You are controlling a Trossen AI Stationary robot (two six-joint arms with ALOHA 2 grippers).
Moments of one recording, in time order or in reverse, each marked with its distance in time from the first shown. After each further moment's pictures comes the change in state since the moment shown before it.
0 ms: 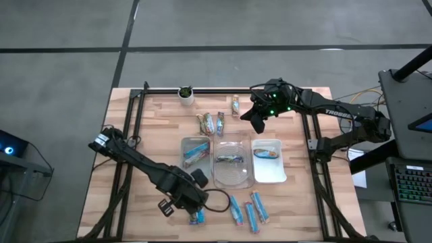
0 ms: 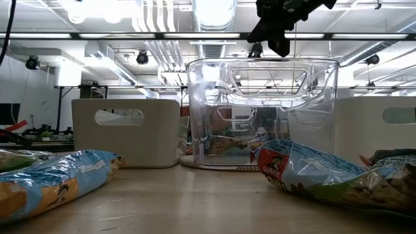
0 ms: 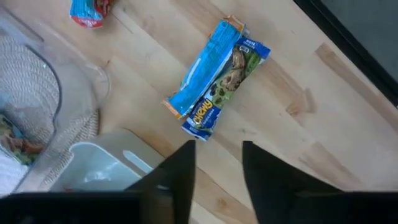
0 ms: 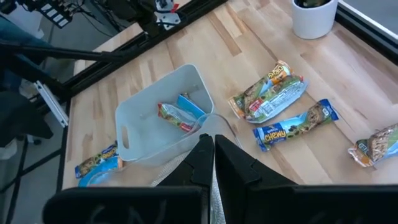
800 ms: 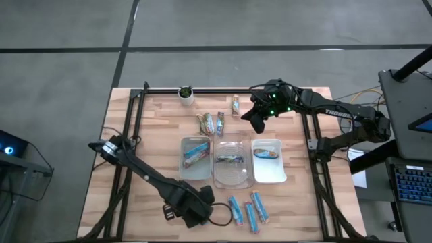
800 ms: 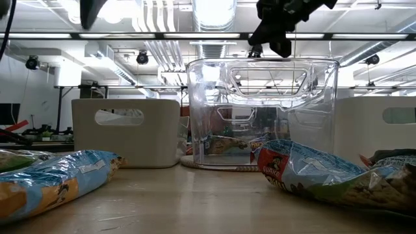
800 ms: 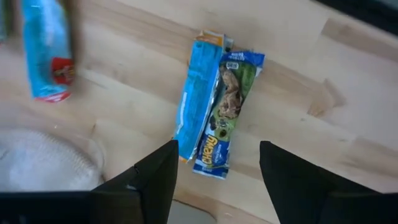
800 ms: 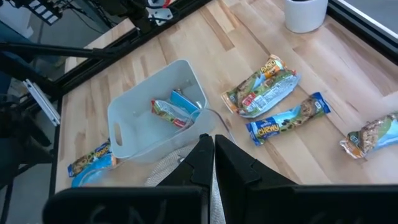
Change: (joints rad) left arm -0.046 0.121 -0.012 0.111 -0.018 0.293; right arm 0.000 0.000 0.000 -0.025 0.022 -0.001
